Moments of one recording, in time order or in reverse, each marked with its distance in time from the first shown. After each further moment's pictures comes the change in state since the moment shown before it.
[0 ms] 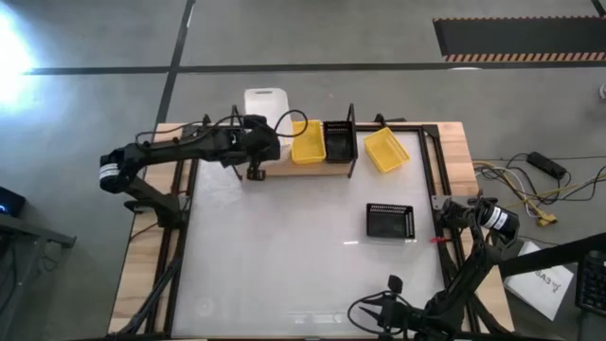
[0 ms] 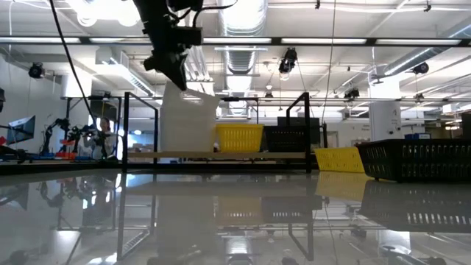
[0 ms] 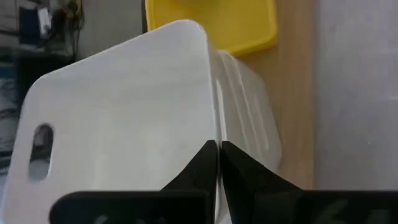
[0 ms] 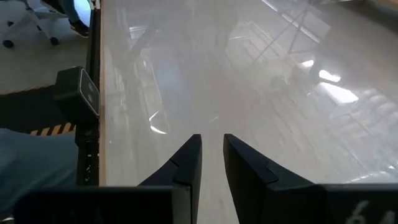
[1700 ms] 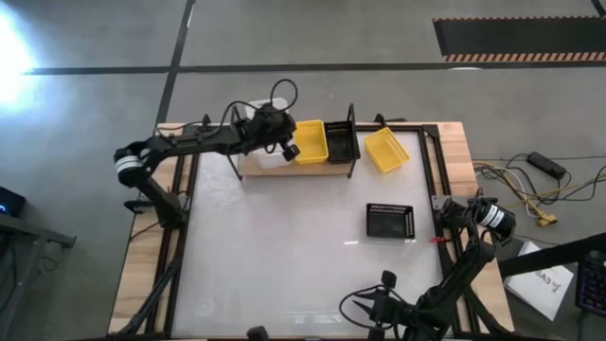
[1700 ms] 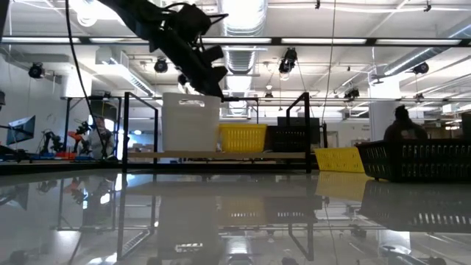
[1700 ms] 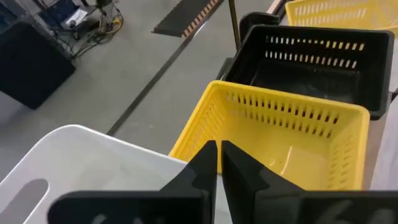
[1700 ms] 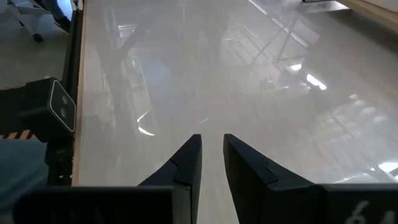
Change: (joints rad) left arm 0.179 0.137 -0.143 0.726 0.227 -0.368; right arm -0.061 -0.001 0.000 0.025 -0.001 -0.082
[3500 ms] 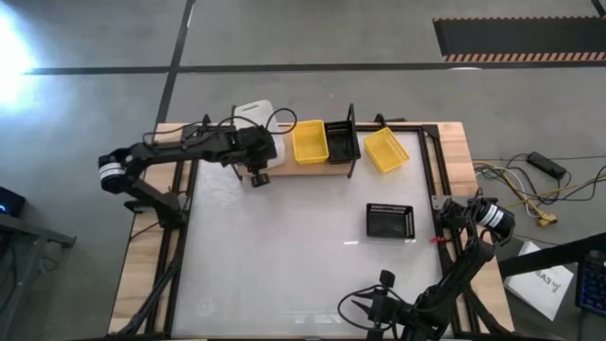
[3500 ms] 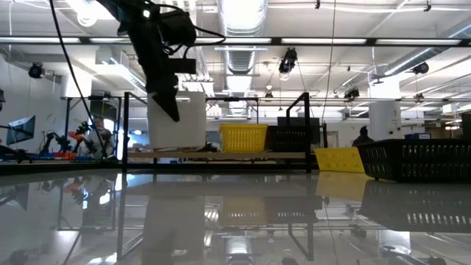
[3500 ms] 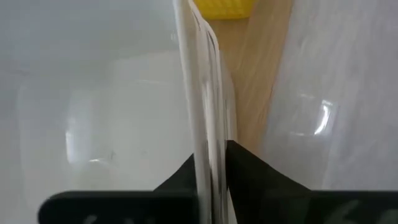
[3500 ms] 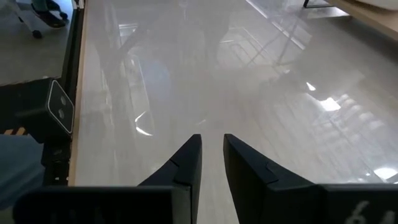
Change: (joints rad) left arm -0.061 -0.141 -0.082 -0.542 0.032 0.107; right arm -0.011 0.000 0.000 0.019 0.000 -0.051
